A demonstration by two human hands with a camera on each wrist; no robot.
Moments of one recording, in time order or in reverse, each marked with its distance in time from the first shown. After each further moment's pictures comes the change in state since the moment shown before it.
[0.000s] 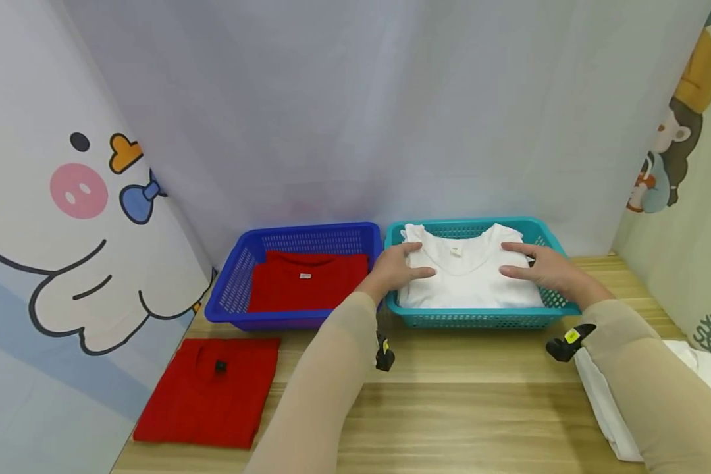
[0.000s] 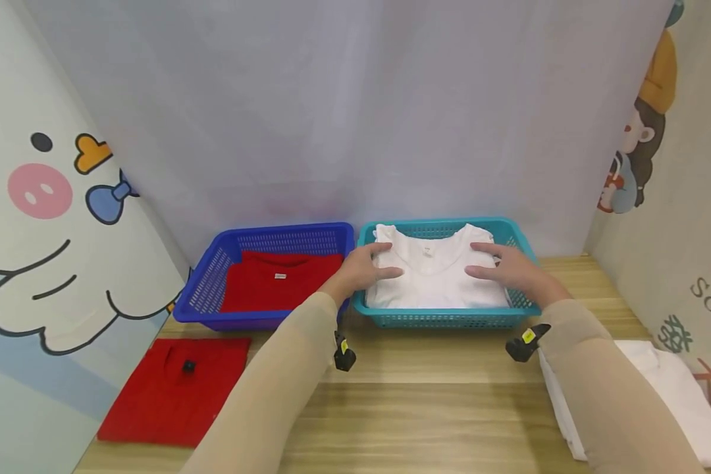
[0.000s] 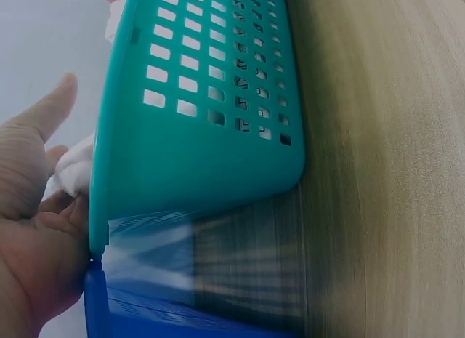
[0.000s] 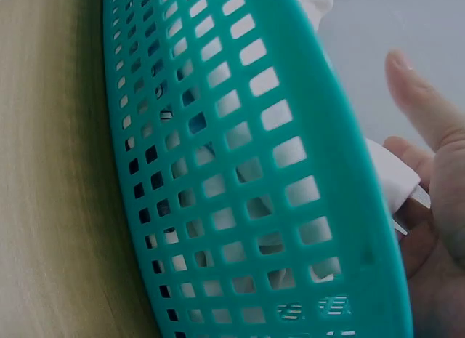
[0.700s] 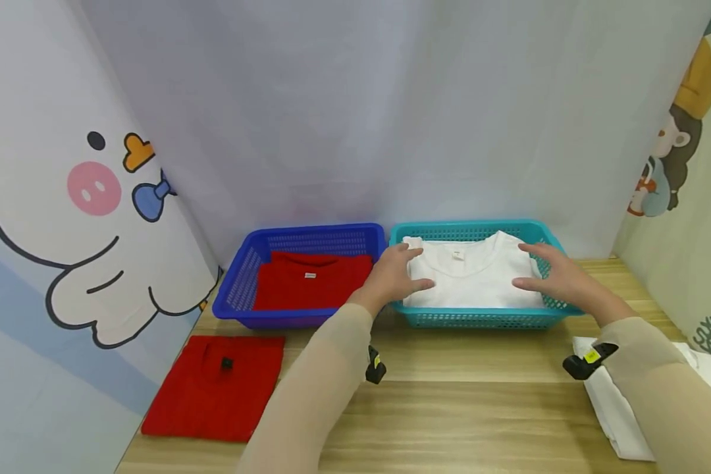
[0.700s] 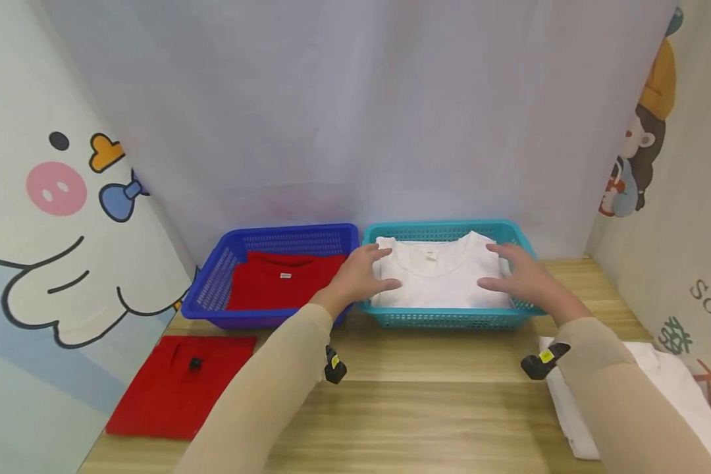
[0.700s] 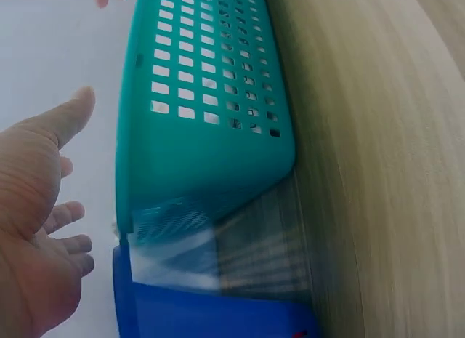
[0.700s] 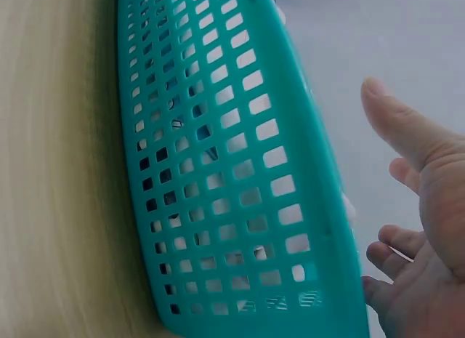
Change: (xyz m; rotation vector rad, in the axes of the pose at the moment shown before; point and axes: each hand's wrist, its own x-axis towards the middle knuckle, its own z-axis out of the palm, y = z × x) left_hand -0.031 0.001 -0.010 0.340 0.031 0.191; right_hand -0.039 -0.011 -0.002 -0.084 0.097 -0.094
